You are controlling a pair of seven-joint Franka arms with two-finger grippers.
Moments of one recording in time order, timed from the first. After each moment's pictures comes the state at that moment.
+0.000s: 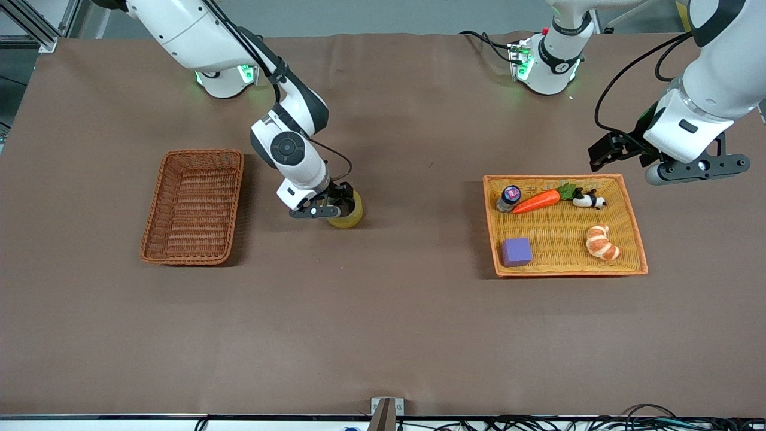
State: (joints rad) left arm 0.01 0.00 -0.22 -1.66 -0.02 1.63 -0.29; right arm 0.30 0.51 0.35 -2.08 -0.09 2.55 0.69
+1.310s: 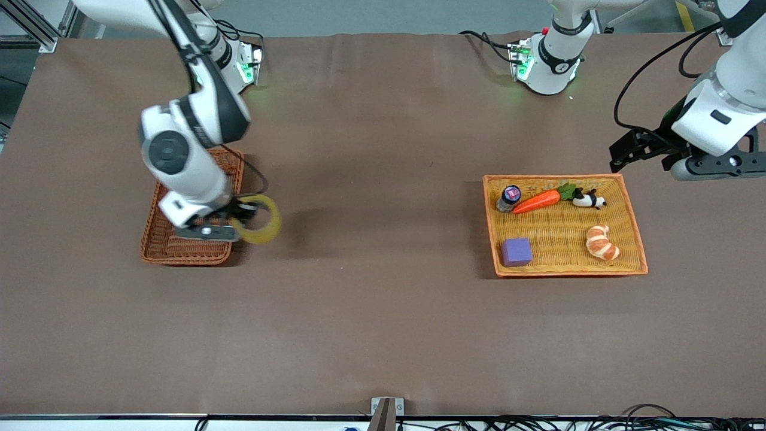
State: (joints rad) left arm -0.10 -0.03 -0.04 -1.65 -0.01 1.65 -0.15; right arm 0.16 0.18 0.08 -2.08 -0.12 2.18 0.31
